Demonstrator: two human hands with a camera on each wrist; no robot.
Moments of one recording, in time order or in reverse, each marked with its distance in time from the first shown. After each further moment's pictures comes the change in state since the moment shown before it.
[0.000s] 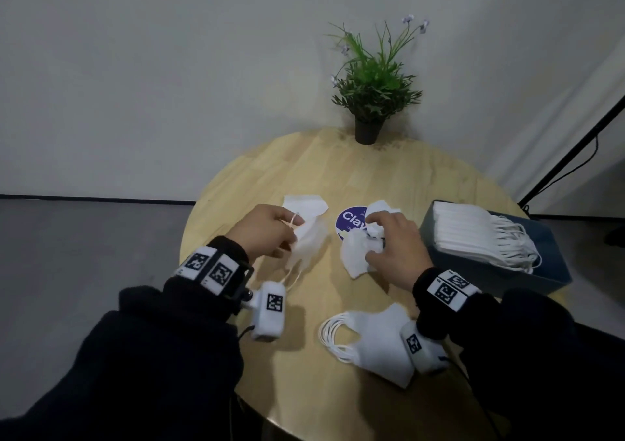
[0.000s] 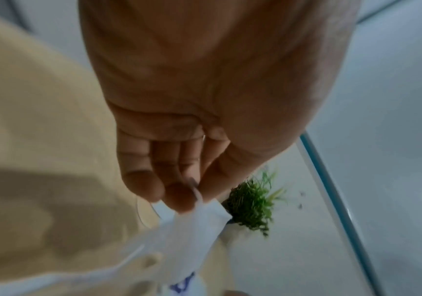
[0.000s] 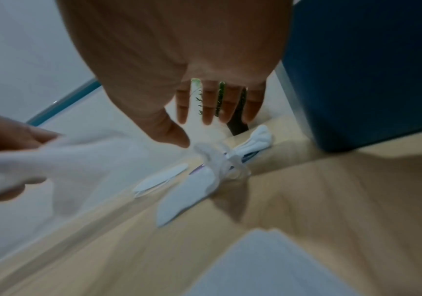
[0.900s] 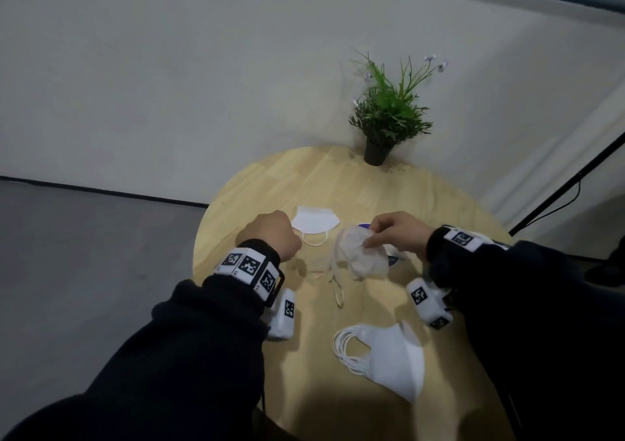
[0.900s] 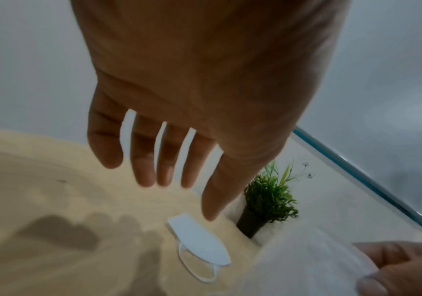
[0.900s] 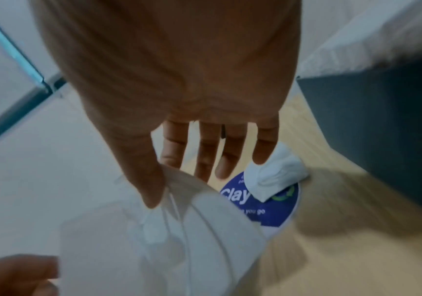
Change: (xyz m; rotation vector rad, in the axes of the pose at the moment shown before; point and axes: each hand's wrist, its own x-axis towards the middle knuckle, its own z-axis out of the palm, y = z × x) left_hand 0.007 -0.007 -0.019 0.694 0.221 -0.019; right_hand 0.050 -0.057 -0.046 0.211 -0.274 0.199
